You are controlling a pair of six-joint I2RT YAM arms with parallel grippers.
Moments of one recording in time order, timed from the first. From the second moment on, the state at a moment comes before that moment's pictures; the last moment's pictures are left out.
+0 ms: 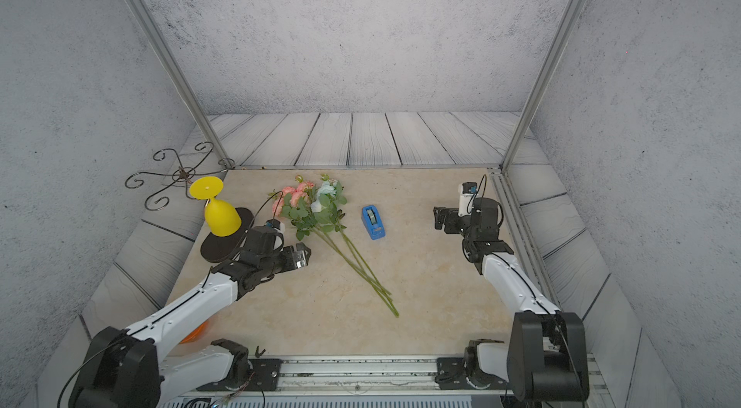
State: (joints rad) left arm -0.35 1.20 0.61 -0.25 0.07 -0.56; right arm 0.02 1.27 0.78 0.01 -0.25 0.12
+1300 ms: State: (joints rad) left arm -0.43 1.53 1.01 -0.60 0.05 -0.95; right arm 0.73 1.93 1.46 -0.53 -0.28 -0.06
